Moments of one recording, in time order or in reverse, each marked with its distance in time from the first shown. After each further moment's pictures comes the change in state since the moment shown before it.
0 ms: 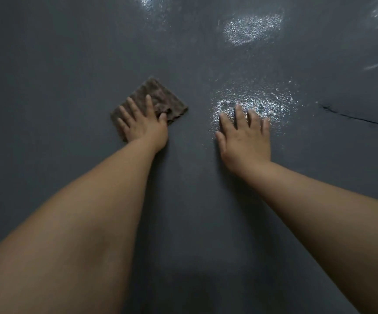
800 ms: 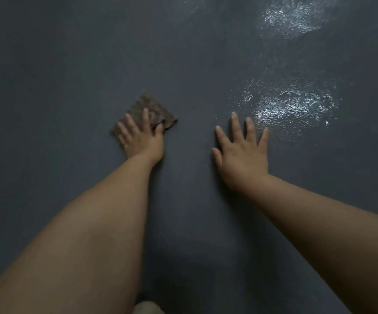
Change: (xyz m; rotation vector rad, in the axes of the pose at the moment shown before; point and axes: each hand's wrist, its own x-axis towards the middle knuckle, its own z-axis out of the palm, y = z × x) left_hand -0.009 -0.132 0.029 -0.126 0.032 -0.186; right_hand -0.030 -0.095 0.028 -0.057 -0.090 -0.203
